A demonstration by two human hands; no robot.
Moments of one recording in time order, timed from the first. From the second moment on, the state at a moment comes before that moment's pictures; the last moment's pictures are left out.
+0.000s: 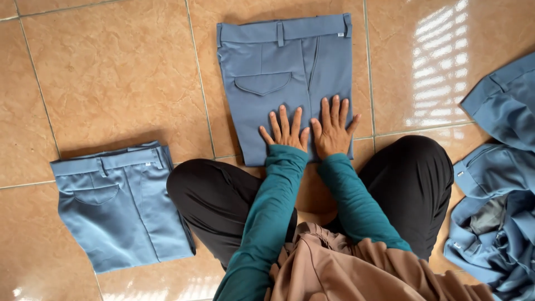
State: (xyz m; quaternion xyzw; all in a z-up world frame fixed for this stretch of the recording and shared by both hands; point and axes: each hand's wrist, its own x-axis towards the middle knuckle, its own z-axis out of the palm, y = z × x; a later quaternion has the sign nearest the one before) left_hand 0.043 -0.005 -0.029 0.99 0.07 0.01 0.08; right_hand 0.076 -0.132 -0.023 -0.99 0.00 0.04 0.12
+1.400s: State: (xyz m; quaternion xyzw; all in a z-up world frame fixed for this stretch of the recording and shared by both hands) left_hand 0.134 0.126 -0.164 0.81 0.44 -0.20 0.32; right_hand 0.200 -0.222 -0.138 -0.92 0.16 -0.02 0.35
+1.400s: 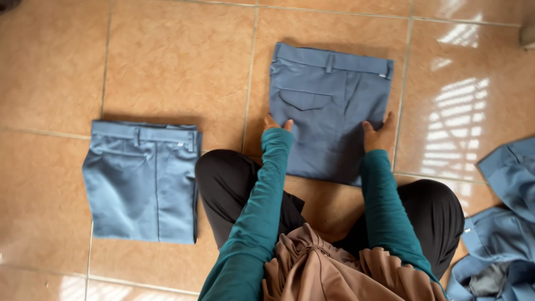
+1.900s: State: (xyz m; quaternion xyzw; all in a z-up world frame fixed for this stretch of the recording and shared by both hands) left_hand 0.136 0.148 -0.015 0.75 0.38 -0.25 0.48; right_hand 0.147 -0.110 0.119 -0.72 0.32 0.21 0.58
